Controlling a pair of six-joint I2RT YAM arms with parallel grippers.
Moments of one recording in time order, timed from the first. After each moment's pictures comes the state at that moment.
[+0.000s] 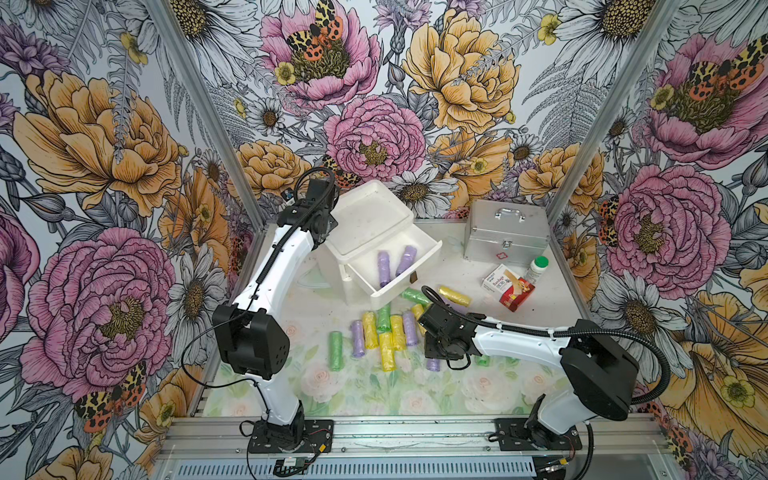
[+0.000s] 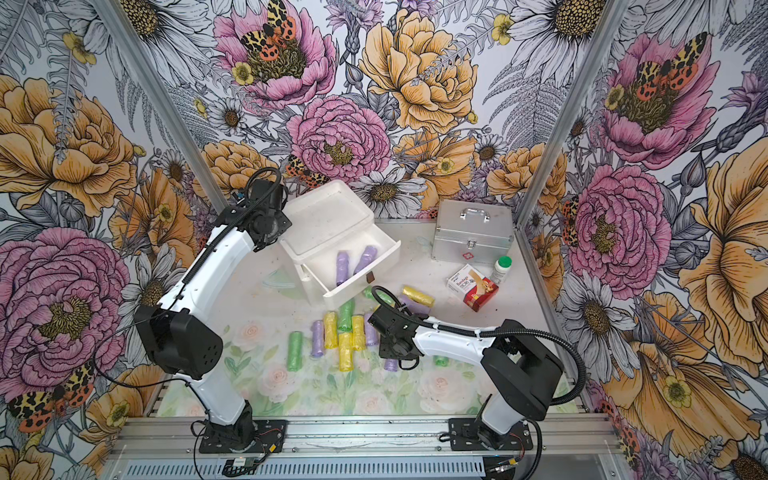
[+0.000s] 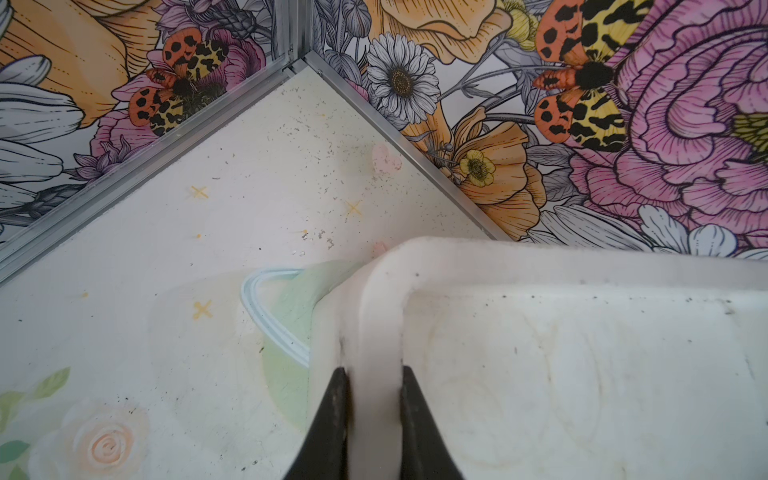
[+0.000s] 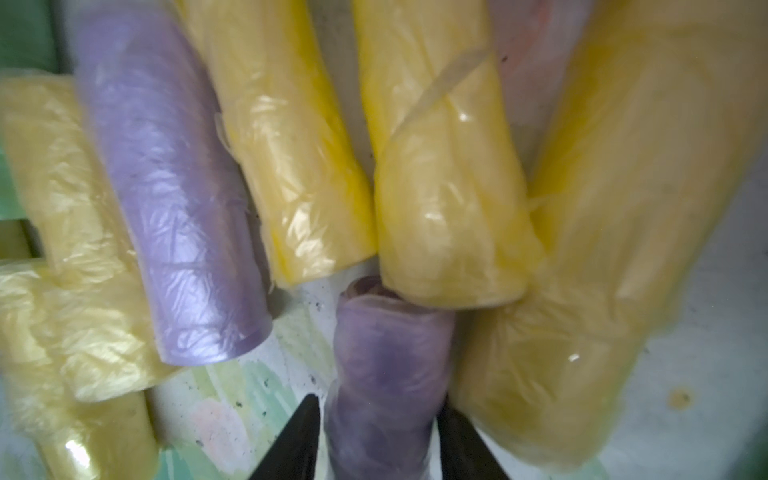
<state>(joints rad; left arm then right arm) -0.24 1.77 1.84 -0.98 -0.44 -0.87 0.88 1.57 0.87 -0.56 0.07 0.93</state>
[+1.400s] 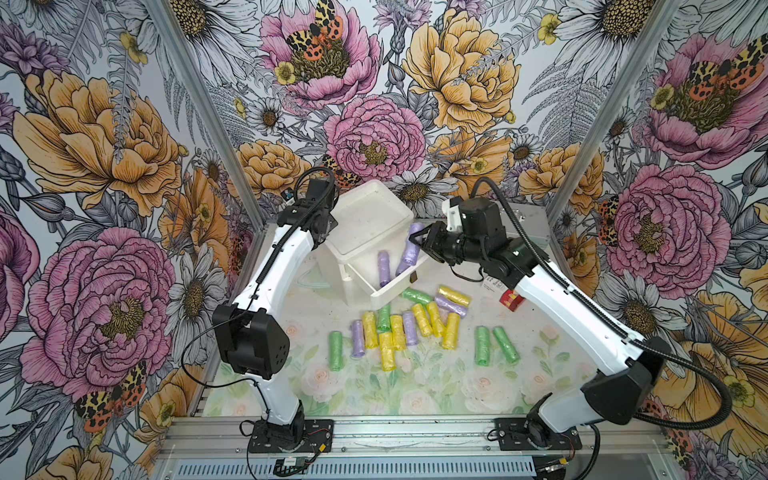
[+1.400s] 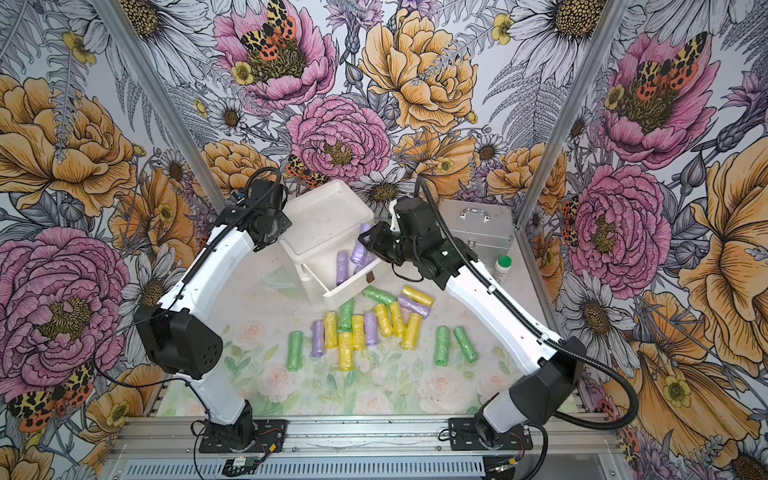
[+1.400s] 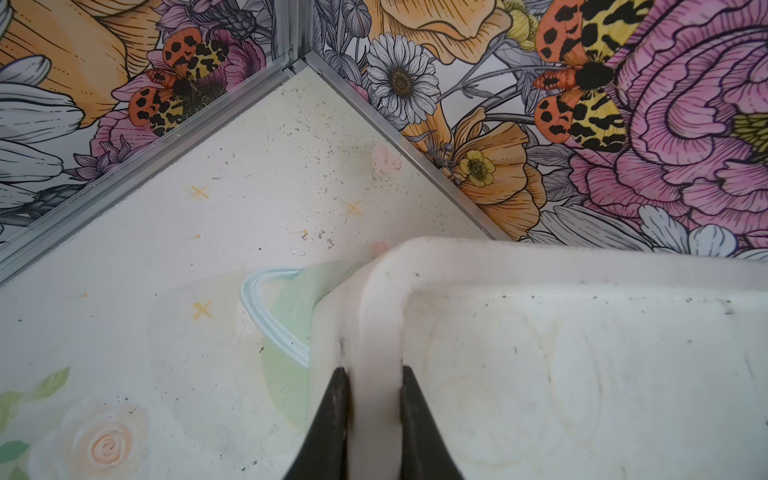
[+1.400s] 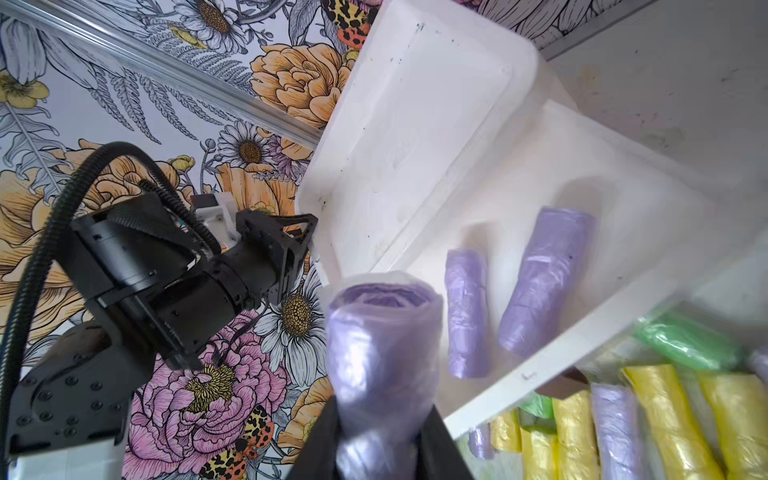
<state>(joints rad) -0.24 1.77 1.84 -0.98 -0.44 -0.87 0.62 1.58 1.67 -0.60 -0.26 0.97</state>
